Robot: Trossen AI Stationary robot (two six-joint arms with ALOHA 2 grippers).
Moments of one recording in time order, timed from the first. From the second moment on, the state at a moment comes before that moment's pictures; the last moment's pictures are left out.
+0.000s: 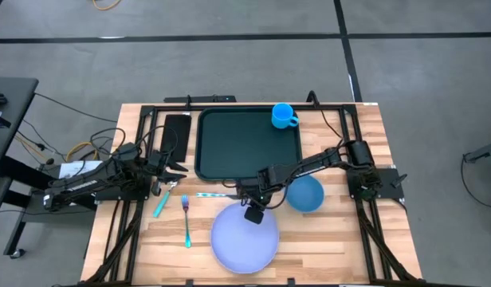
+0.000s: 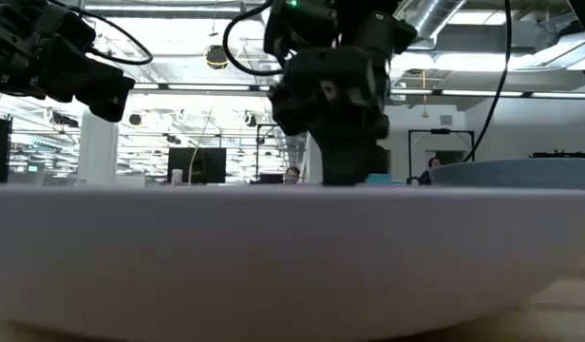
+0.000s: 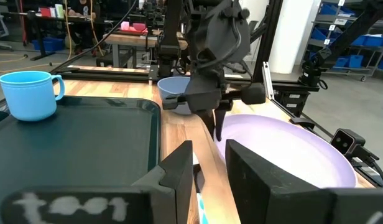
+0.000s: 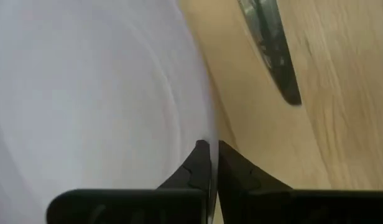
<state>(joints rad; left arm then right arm) 0.36 0.02 0.07 -0.12 0.51 -0.06 0.15 2.06 1.48 -0.71 -0.21 0.51</state>
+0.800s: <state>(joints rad) 0.36 0.02 0.07 -0.12 0.50 -0.06 -0.17 1.93 1.65 -0.99 -0.18 0.37</state>
